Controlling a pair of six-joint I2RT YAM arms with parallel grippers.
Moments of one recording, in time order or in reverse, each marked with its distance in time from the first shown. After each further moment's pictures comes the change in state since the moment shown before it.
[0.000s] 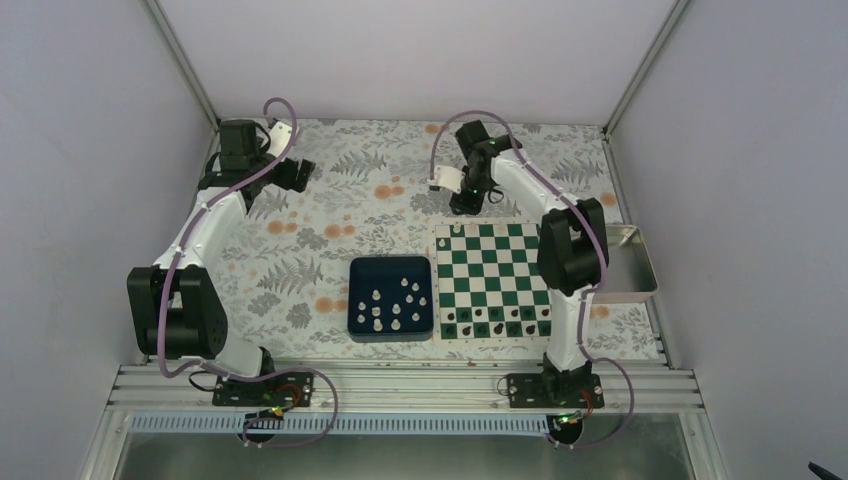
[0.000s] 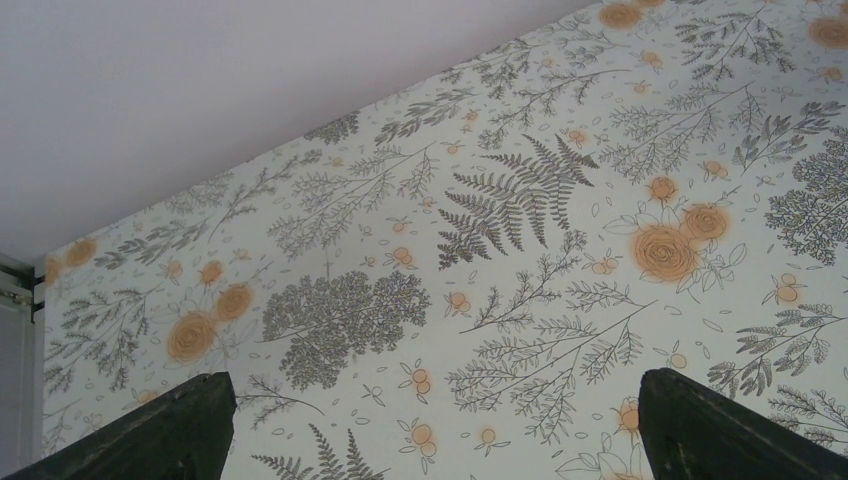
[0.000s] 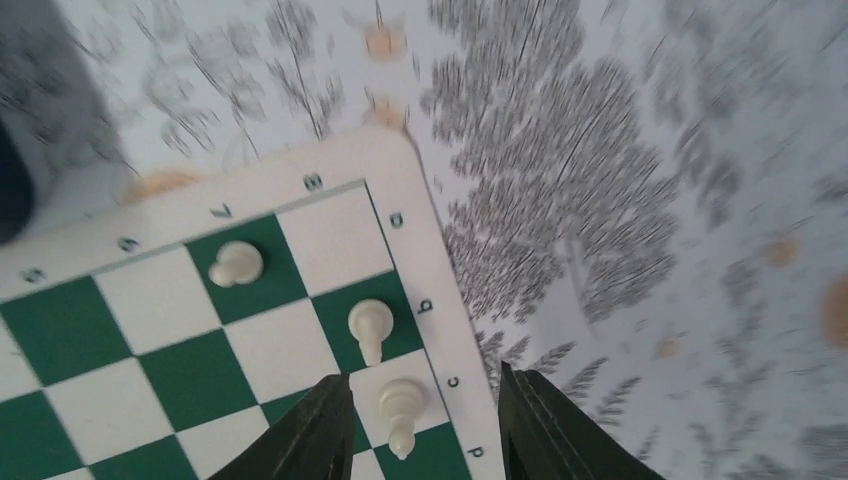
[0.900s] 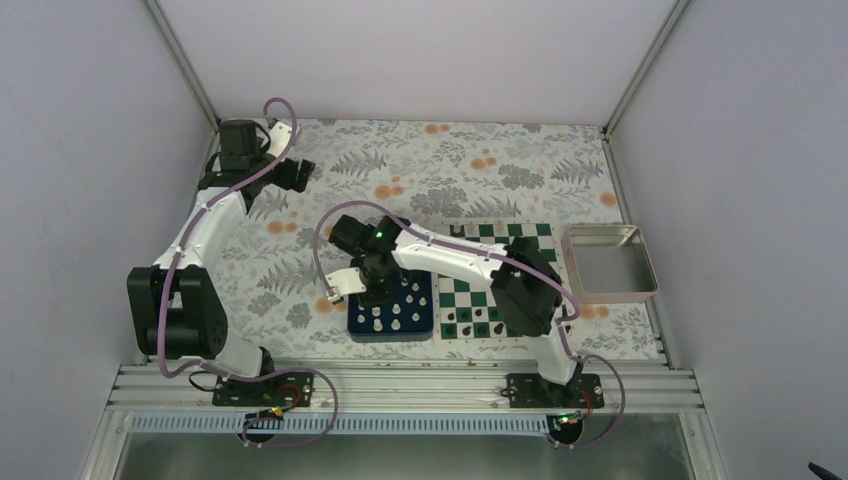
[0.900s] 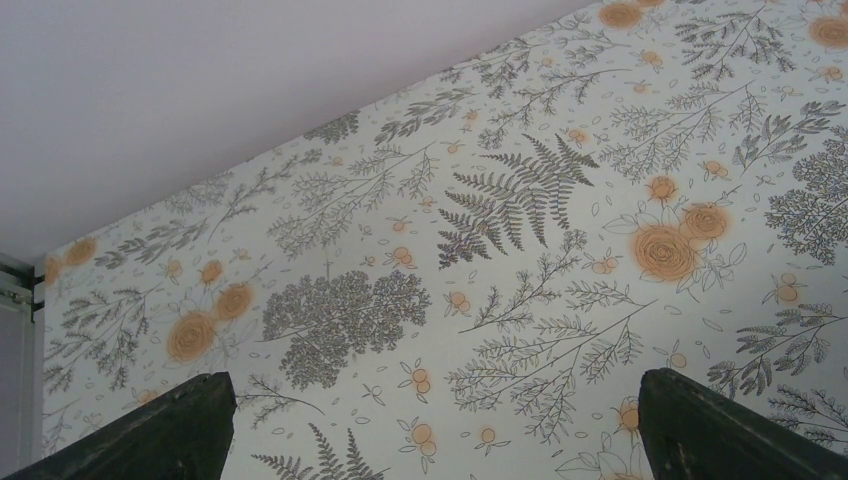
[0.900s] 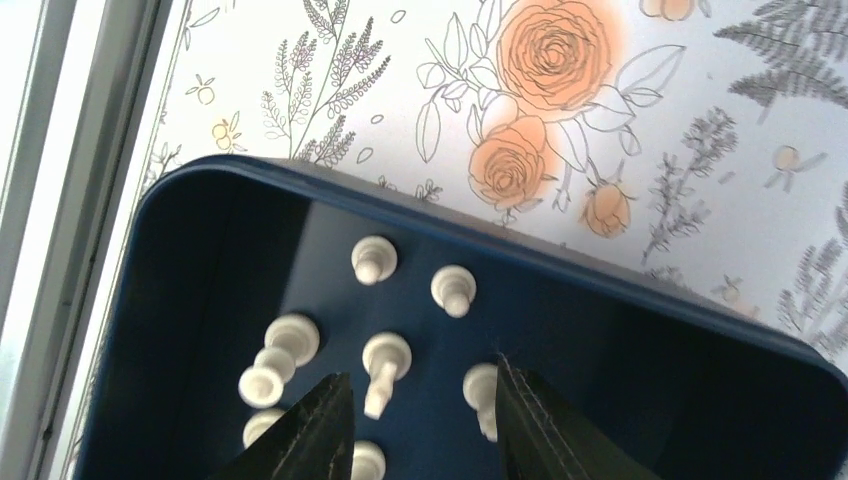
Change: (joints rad) left arm 0.000 0.000 0.000 -0.001 0.000 0.000; right arm 0.689 -0.037 -0.048 0.010 -0.047 0.050
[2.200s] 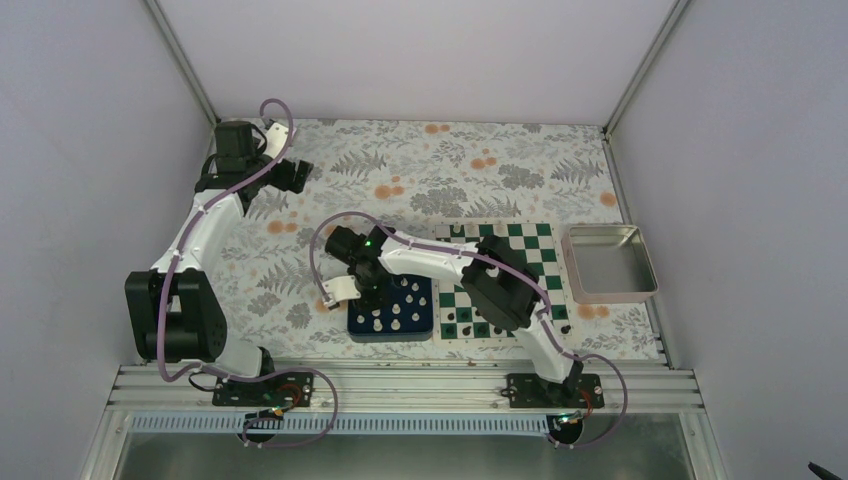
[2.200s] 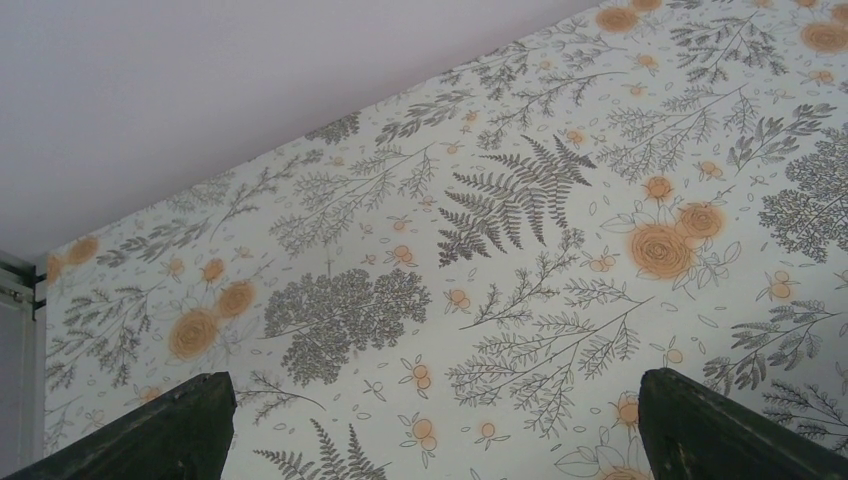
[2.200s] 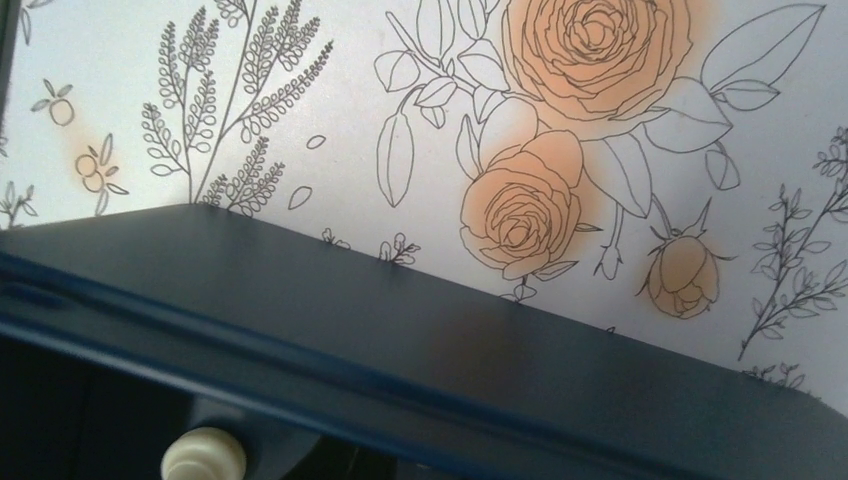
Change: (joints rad) left arm 0.015 -0.018 -0.013 0.000 0.019 0.003; right arm -0.002 0.156 -0.002 0.105 -0.032 0.021
